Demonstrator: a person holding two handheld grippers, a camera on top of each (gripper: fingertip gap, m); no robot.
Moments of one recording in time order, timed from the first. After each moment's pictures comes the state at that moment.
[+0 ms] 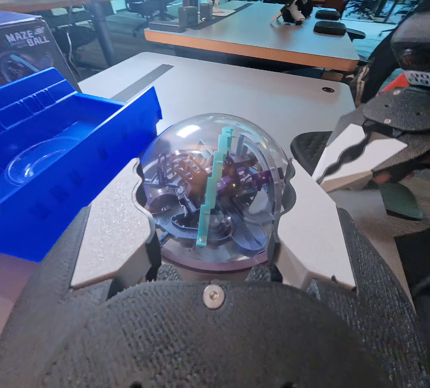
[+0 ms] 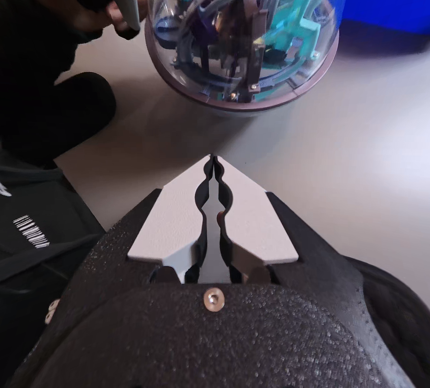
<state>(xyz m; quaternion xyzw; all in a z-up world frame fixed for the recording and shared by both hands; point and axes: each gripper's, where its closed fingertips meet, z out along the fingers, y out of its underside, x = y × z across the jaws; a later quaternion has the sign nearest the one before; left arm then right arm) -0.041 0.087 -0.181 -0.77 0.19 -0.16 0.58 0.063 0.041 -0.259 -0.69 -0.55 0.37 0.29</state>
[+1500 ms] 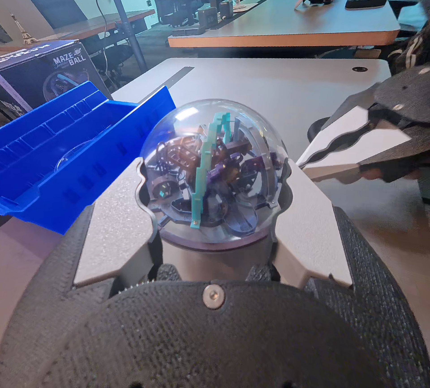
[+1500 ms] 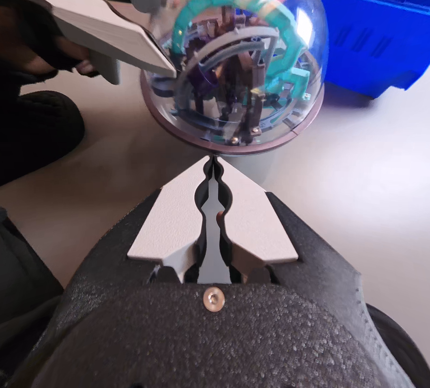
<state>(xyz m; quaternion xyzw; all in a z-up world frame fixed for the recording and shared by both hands) -0.038 0.067 -0.186 -0.77 0.20 -0.07 0.60 0.031 0.051 -0.254 -0.67 -0.54 0.32 0.39</state>
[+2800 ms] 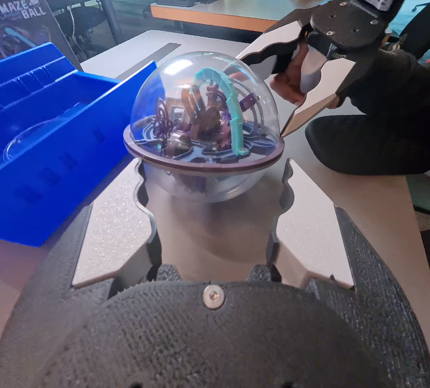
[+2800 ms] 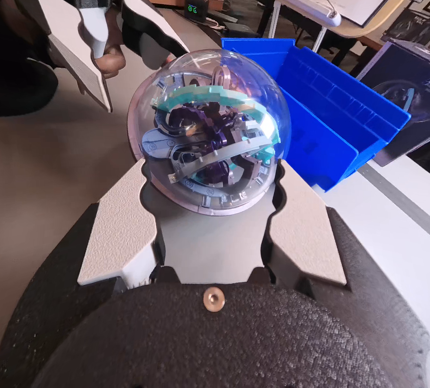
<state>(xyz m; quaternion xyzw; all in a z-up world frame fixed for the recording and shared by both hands) -0.039 0.093 -0.208 -0.80 0.18 -0.13 0.56 0.018 0.147 -0.211 -0.49 -0.66 0.37 0.44</state>
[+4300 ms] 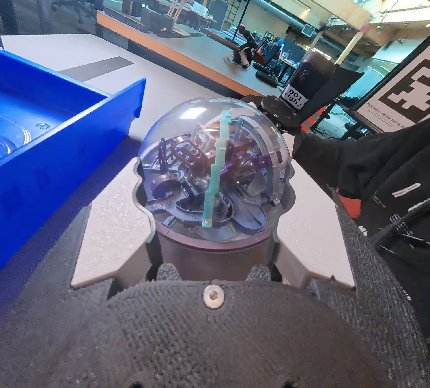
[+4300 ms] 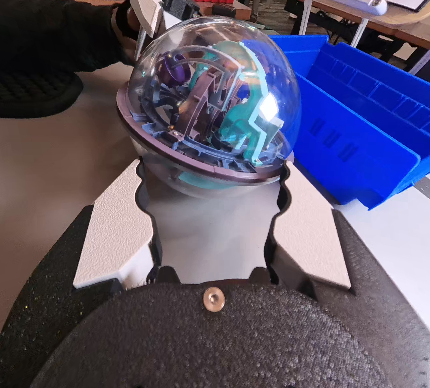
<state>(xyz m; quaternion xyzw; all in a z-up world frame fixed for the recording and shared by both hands) -0.067 0.125 -0.193 -0.73 0.15 -0.38 0.55 -0.002 0.142 -0.235 -0.46 -0.67 0.43 0.40</state>
